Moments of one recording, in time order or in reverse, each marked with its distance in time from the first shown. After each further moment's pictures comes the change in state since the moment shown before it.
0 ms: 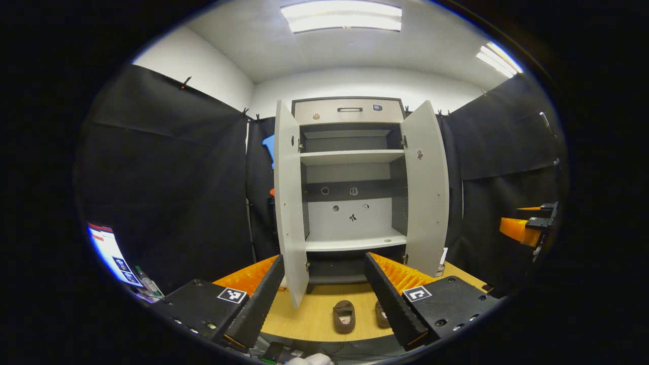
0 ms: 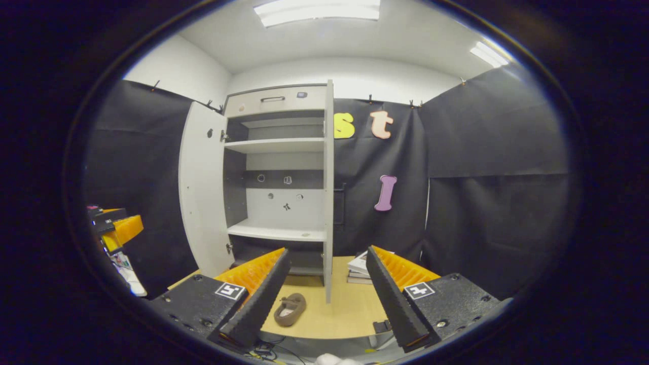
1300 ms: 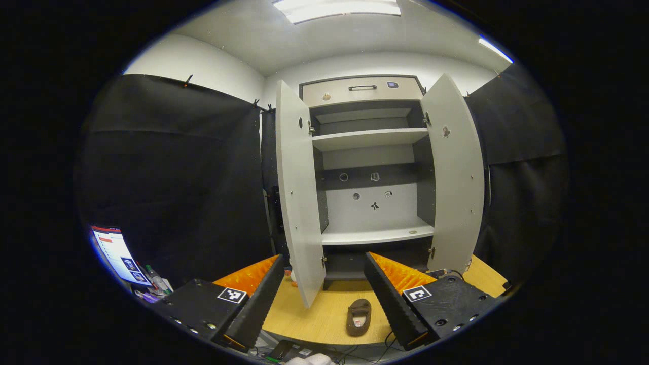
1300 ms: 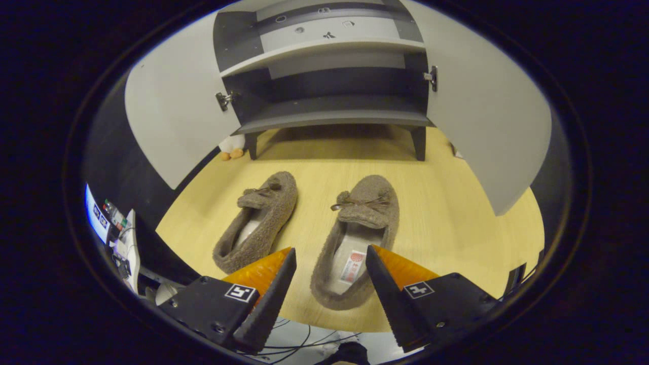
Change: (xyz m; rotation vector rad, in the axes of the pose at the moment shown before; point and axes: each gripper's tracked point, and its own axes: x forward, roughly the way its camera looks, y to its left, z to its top) left arm 0.014 0.015 -0.003 0.045 0.081 0.157; right arm 0.251 0.148 -0.411 0.052 0.793 0.228
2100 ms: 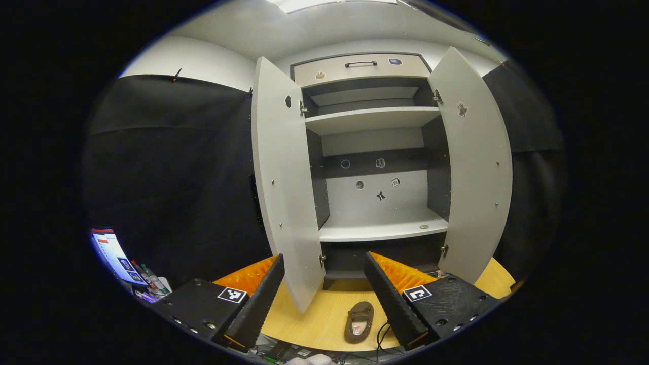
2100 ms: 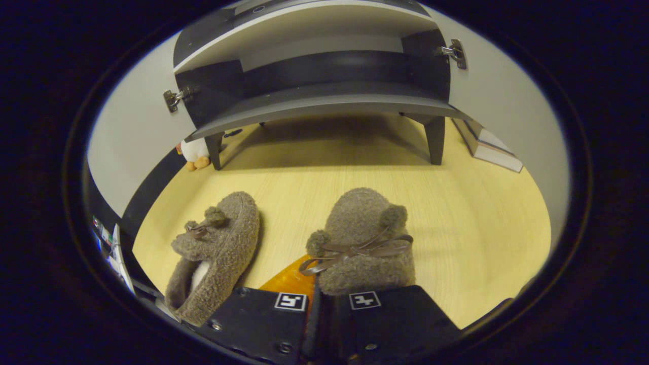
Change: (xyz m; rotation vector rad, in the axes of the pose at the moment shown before) left arm 0.017 -0.004 -0.013 0.017 0.079 0.027; right arm 0.100 -0.016 0.041 0.044 -0.013 -0.042
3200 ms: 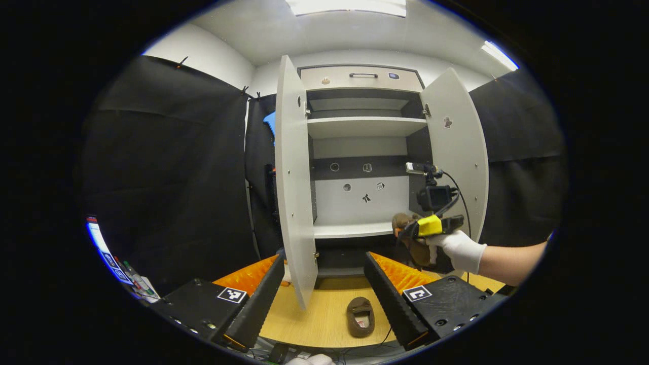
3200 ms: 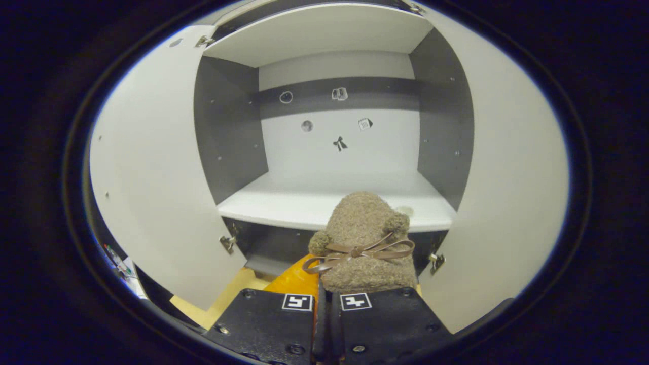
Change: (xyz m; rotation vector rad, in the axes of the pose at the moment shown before) left arm -0.029 0.048 -0.025 -0.058 -0.048 -0.159; right arm -0.187 0.071 0.305 -0.103 -0.436 0.009
